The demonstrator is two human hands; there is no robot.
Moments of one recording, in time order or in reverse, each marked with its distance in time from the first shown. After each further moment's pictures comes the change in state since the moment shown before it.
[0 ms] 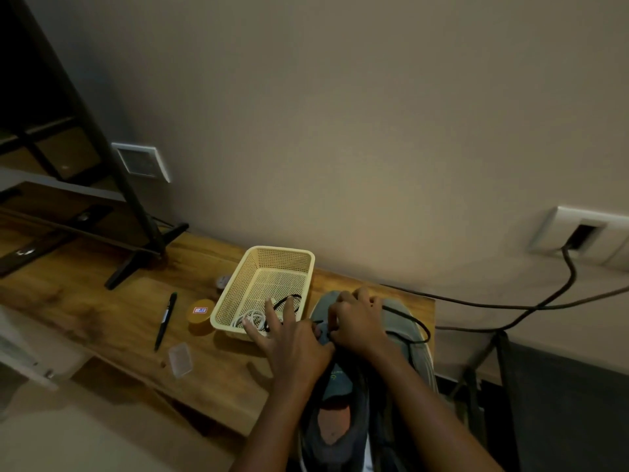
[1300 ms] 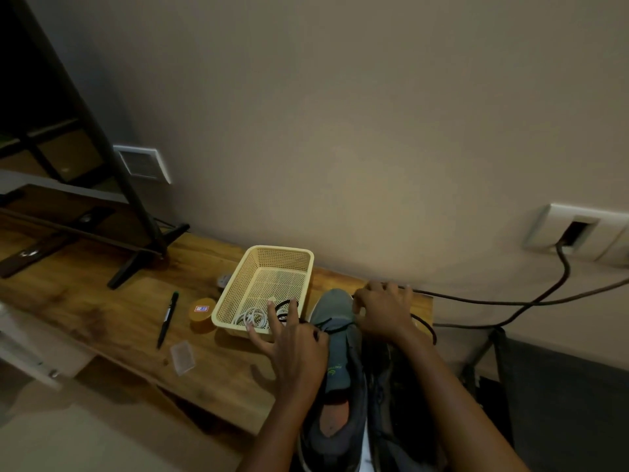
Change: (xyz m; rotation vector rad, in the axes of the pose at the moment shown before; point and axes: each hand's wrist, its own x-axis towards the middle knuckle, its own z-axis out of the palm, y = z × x) left_hand -0.011 0.005 0.011 -0.105 0.132 -0.062; right_hand -0.005 0.035 -0.022 -0.003 -0.074 0.109
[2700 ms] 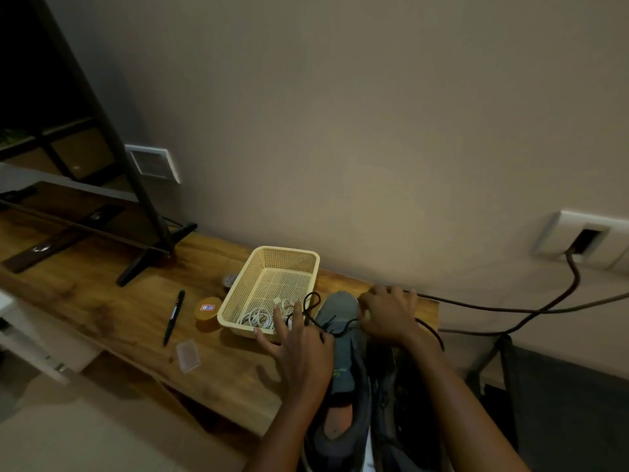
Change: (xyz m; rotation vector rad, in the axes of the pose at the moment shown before) left_hand 0.000 0.003 0.004 -0.017 0.004 -0.020; right_hand -0.001 -0.002 -0.006 0.021 -0.076 -0.006
